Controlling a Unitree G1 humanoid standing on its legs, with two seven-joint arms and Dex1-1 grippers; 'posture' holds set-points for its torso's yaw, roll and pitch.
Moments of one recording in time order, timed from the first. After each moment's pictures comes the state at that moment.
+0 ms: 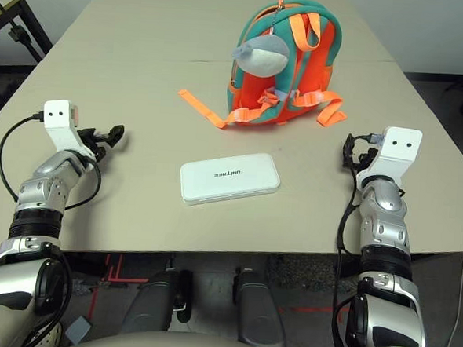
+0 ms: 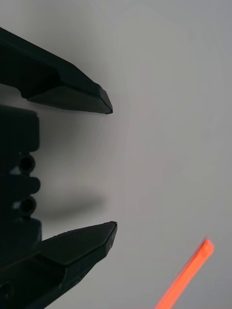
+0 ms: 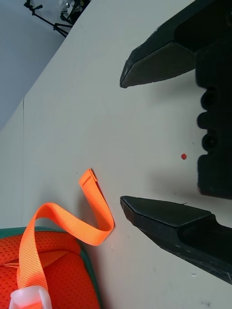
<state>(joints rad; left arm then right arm) -0.54 0.37 0.31 0.37 -0.45 0.63 -0.30 -0.41 -0.42 -0.33 0.52 0.18 -0.03 0.11</state>
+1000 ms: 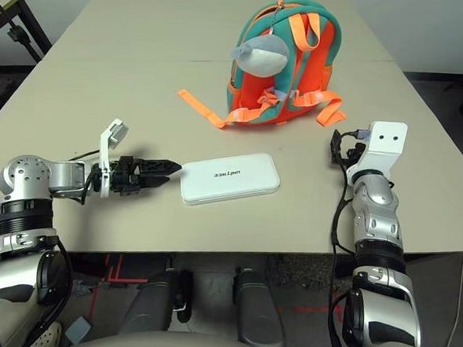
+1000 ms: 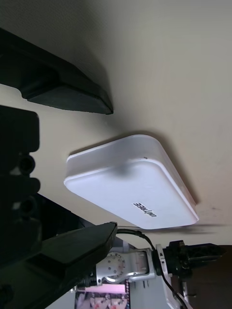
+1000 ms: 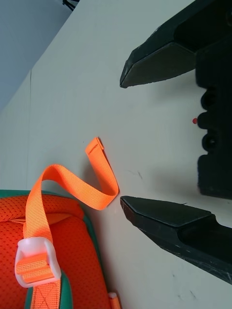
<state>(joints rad) -0.56 0.37 0.38 0.27 -0.92 1.59 -0.39 -0.44 -0.41 -0.29 0.55 0.16 -0.06 0.16</state>
